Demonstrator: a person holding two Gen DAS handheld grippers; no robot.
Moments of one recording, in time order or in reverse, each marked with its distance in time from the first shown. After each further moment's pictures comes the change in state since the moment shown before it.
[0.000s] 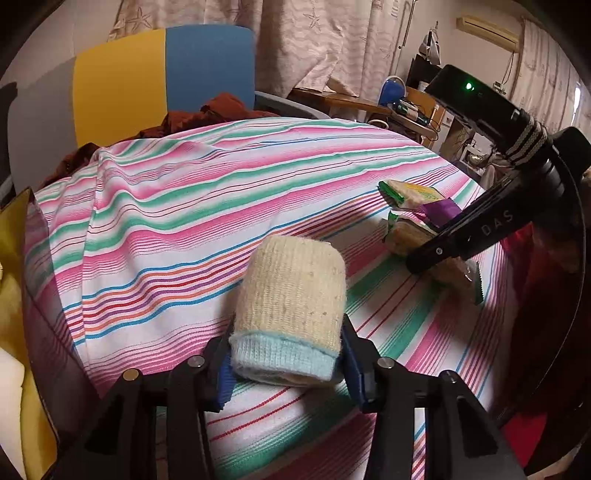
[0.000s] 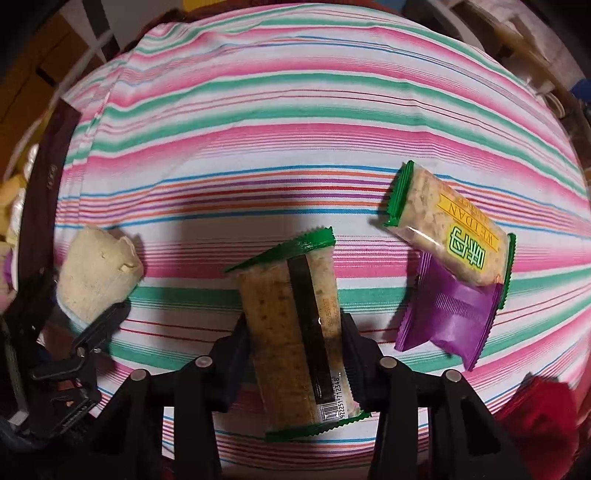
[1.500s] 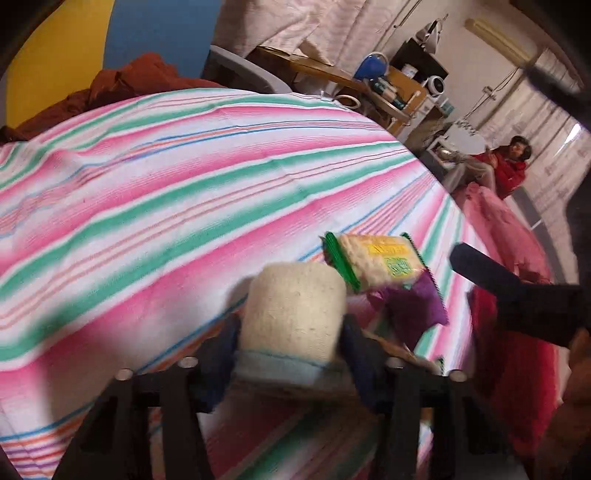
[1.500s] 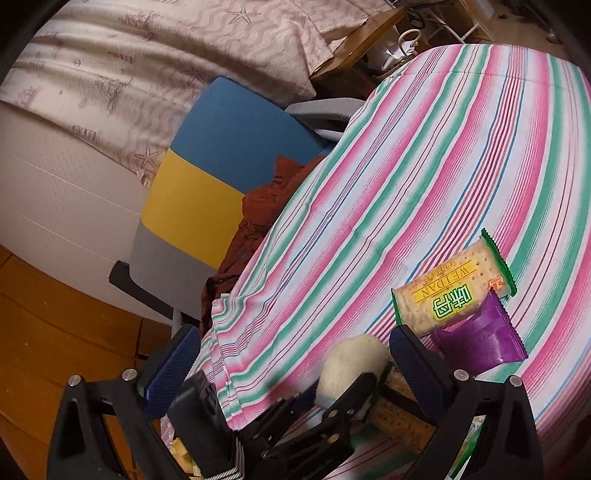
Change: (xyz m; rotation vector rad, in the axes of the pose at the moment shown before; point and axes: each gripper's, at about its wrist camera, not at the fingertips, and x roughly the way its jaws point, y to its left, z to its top) left arm 0.092 -0.042 0.104 -0.097 0.186 -0.254; right arm -0.077 -0.065 -0.031 0.757 -0.693 0.520
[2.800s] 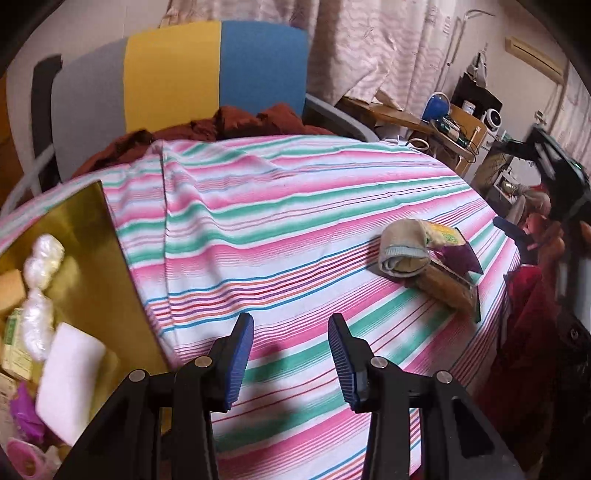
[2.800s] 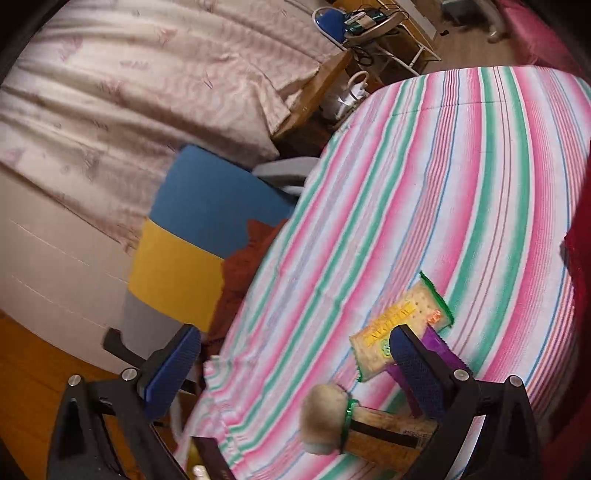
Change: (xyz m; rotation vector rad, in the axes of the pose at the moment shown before) left arm -0.139 0.040 -0.100 -0.086 -0.171 0.328; right arm -0.051 -0.019 0.002 0.144 -0.254 -0.025
